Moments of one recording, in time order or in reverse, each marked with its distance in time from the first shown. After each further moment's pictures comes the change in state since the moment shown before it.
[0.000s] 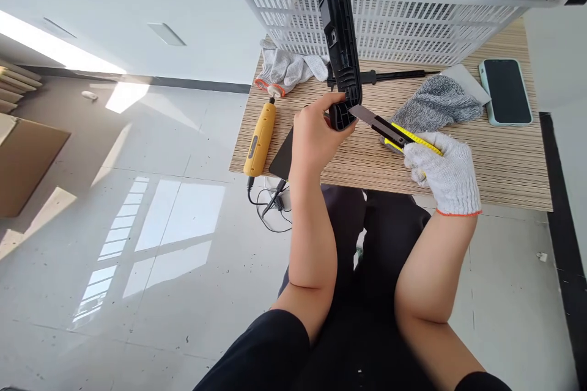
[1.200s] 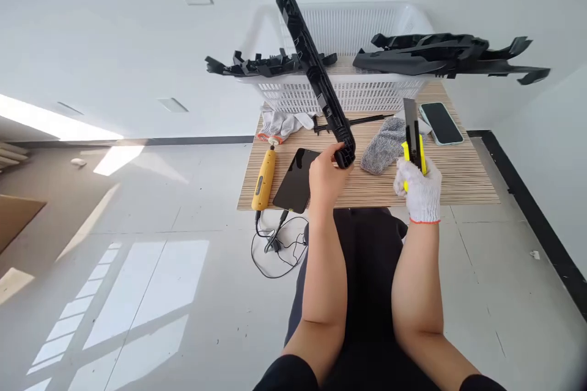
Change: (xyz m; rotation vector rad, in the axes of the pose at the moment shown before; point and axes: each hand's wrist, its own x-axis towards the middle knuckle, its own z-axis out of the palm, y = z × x) left_hand -0.022 0.026 0.027 0.002 -0.023 -0.095; right_hand -0.013 0.014 0.009 0.233 0.245 -0.153
